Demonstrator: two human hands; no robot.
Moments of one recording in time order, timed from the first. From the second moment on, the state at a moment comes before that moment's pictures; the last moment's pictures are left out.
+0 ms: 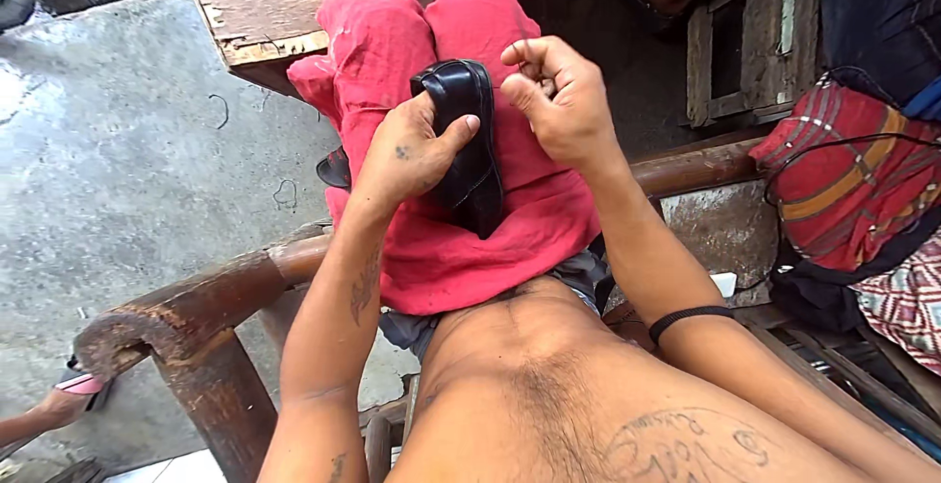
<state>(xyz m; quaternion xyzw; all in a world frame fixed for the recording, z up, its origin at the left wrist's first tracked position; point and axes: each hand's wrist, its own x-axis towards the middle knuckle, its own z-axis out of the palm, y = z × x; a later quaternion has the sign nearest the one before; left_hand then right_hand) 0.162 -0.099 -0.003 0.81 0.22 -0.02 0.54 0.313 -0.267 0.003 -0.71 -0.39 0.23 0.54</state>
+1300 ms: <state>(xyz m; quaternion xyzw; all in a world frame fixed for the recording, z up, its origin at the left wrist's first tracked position) 0.176 -0.101 0.009 0.82 0.24 -0.06 0.51 0.324 -0.268 -0.002 -0.72 -0.30 0.33 0.53</state>
